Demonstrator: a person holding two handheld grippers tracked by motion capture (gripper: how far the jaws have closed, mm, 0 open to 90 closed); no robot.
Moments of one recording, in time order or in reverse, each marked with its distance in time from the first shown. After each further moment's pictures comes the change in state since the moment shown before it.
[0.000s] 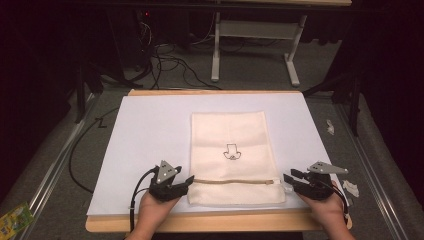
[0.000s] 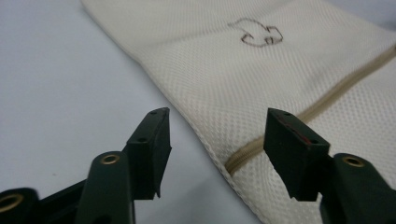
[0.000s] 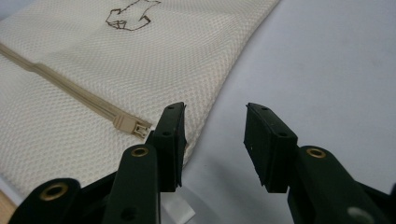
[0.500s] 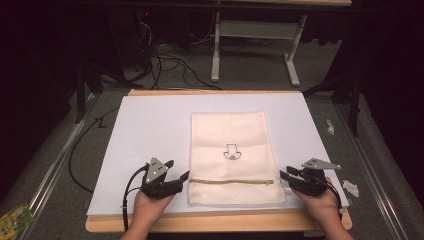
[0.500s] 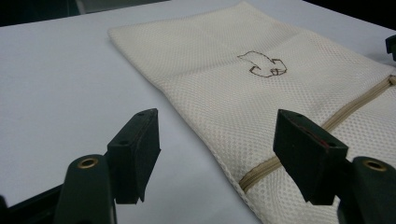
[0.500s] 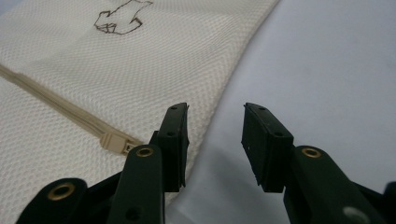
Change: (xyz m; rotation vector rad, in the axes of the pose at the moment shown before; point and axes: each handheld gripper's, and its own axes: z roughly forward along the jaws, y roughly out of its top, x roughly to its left) left arm 0.007 0.006 -0.014 -0.064 0.007 -0.010; right arm 0.002 0.005 0.018 0.019 -0.005 0.014
